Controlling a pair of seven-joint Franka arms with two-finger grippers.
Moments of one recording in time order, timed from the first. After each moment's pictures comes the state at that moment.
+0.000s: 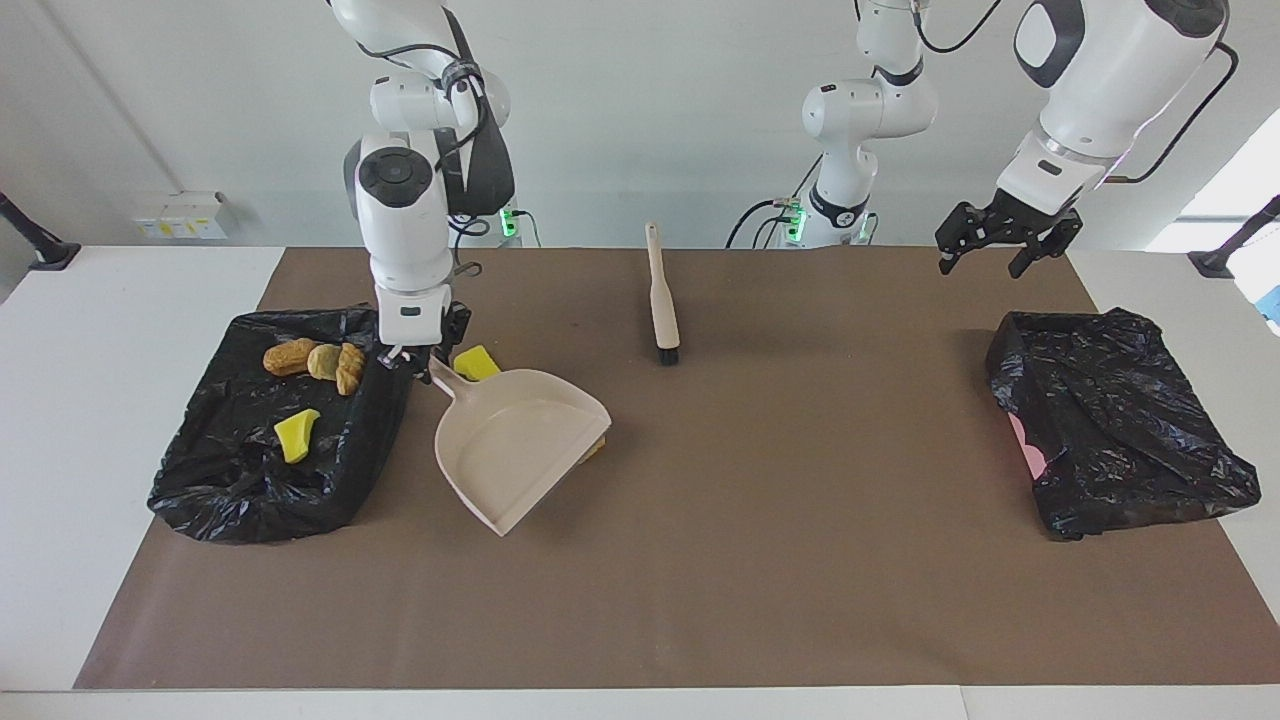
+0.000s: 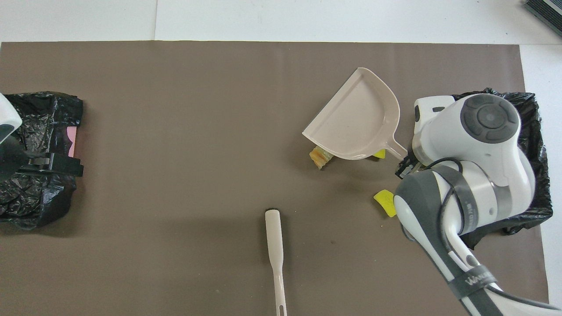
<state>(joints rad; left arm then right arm) 0.05 -0.13 -0.11 -1.77 -0.05 1.62 0.04 0.09 0.08 0.13 -1.96 -0.12 1.99 -0.48</state>
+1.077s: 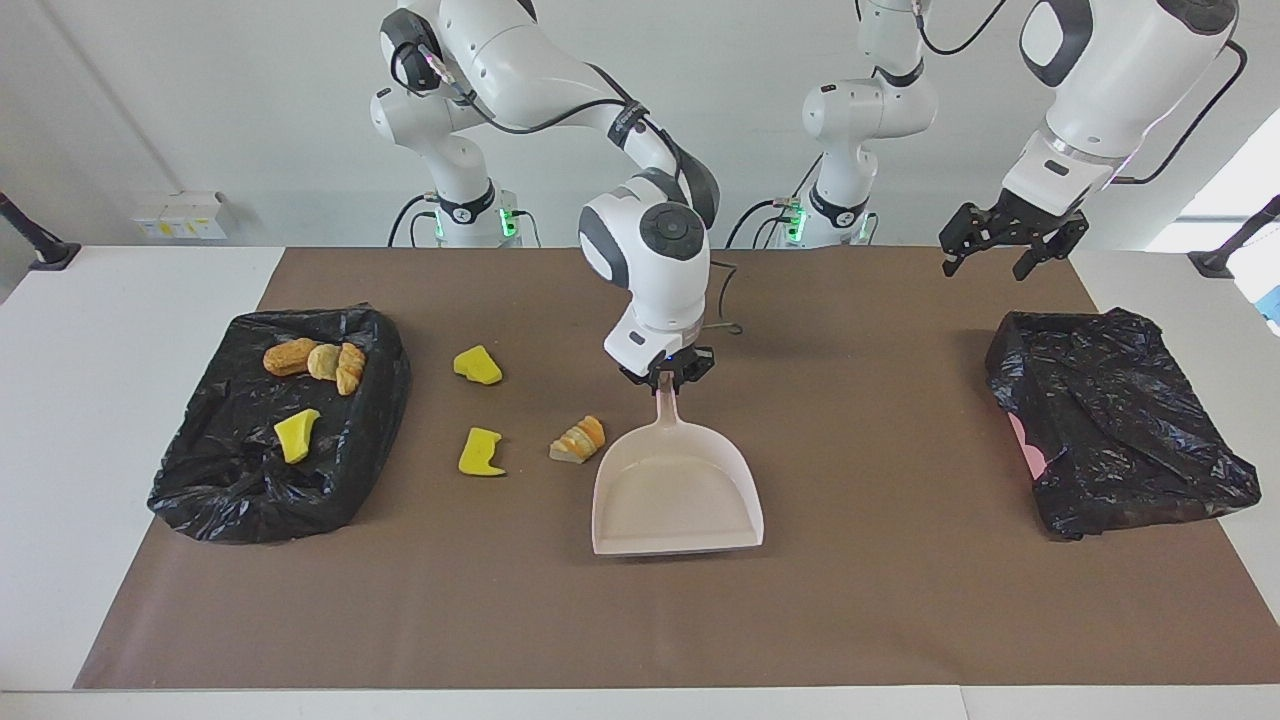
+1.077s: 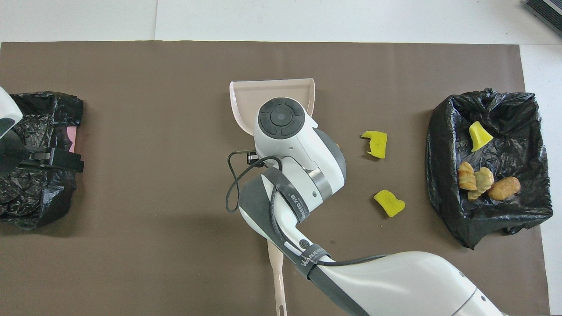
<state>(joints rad) 0.05 -0.11 -0.11 -1.75 -0.05 1.62 0.04 0.49 0.56 0.14 -1.42 -0.02 1.94 0.61</state>
